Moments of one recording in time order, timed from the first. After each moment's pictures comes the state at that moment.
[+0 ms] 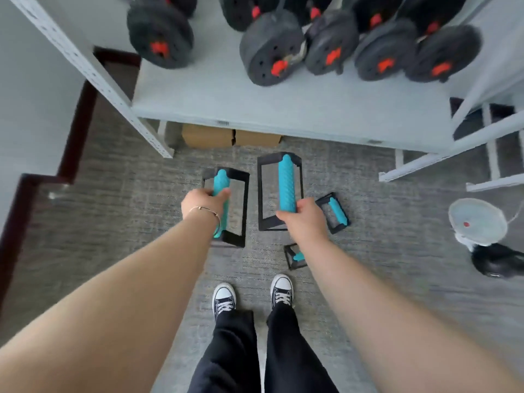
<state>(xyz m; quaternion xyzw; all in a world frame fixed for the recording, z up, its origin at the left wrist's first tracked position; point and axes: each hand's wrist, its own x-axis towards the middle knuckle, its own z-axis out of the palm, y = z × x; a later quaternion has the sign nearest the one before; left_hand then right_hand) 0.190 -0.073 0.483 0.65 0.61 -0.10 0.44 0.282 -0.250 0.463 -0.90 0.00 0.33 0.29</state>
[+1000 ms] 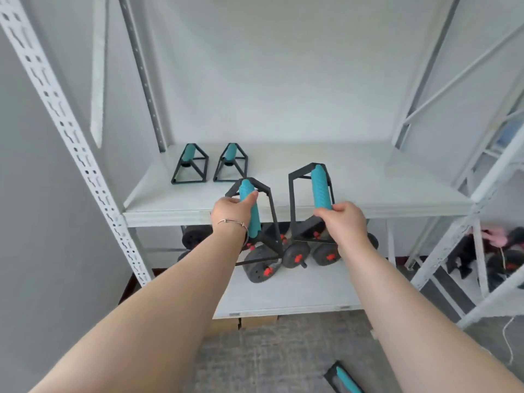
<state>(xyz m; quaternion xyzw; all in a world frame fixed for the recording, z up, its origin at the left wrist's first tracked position) 0.294 -0.010 0.949 0.69 0.40 0.23 0.56 0.370 -0.199 0.945 -0.83 -0.02 0.02 0.56</state>
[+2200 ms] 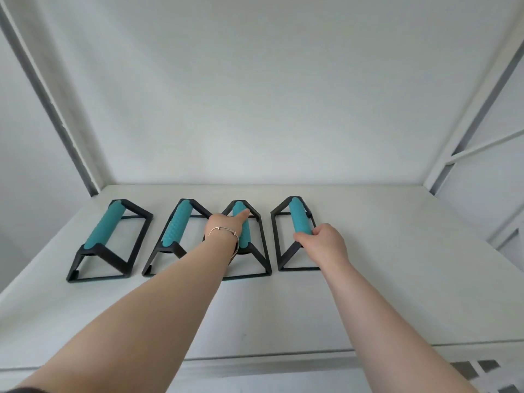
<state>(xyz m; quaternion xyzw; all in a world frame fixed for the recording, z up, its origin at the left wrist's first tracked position) 0.666 0.129 0.912 0.71 0.46 0.12 0.52 0.730 -0.062 0.904 -0.91 -0.05 0.08 0.41</state>
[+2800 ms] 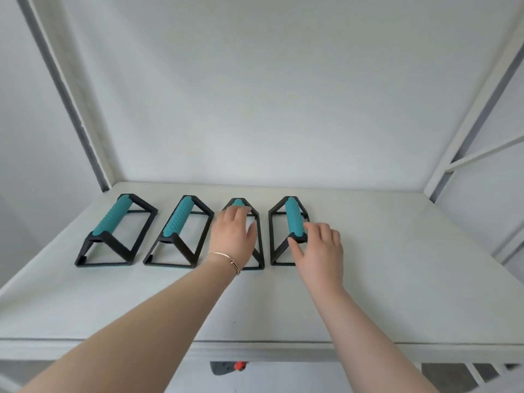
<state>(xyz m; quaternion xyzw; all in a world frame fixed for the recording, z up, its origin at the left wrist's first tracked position) 0.628 0.081 0.895 0.91 0.21 0.30 0.17 0.703 -0.088 0.870 -0.90 -0.24 -0.26 0.25</state>
